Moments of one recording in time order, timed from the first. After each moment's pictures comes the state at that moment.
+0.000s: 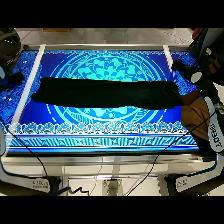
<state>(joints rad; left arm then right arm) 0.31 -1.60 1.63 1.84 -1.06 -1.94 -0.18 -1.67 1.51 -1.24 0.36 1.64</state>
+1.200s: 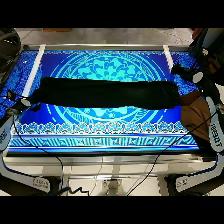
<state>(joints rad) 0.32 -1.71 1.11 1.11 -0.12 -2.01 -0.20 -1.67 1.51 -1.26 0.43 1.55</state>
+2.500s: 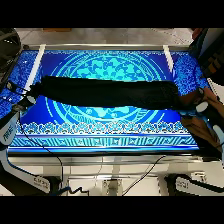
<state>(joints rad) 0.27 -1.78 1.21 1.18 0.09 -1.90 -0.31 -1.32 0.80 -1.15 0.51 1.65</state>
